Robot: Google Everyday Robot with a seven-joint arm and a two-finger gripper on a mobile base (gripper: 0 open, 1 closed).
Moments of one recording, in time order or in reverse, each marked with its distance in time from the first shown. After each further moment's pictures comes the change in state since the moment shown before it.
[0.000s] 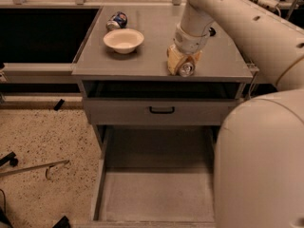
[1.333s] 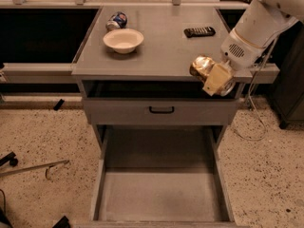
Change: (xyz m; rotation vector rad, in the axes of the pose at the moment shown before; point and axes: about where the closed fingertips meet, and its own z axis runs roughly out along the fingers) arm 0.146 0.000 -0.076 -0.171 0.003 -0.325
